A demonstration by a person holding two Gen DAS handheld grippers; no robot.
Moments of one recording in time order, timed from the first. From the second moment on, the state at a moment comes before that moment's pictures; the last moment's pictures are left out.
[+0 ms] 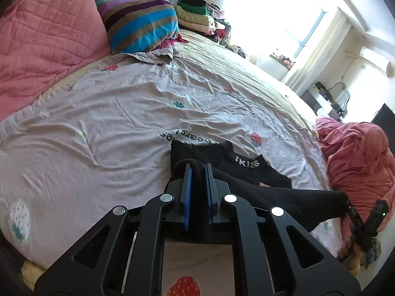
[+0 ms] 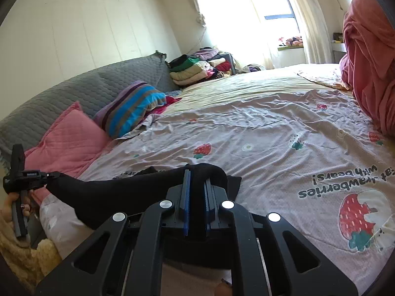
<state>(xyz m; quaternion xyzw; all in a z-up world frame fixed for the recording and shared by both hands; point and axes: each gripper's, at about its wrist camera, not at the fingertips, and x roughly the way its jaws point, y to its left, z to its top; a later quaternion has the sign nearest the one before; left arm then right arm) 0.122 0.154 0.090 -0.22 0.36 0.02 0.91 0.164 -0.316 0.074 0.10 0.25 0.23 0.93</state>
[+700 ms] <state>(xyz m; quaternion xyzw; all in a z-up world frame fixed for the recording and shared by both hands) 0.178 0.157 0.036 -0.20 0.40 0.04 0.89 0.215 -0.300 0.030 0.08 0.31 0.19 0.93</state>
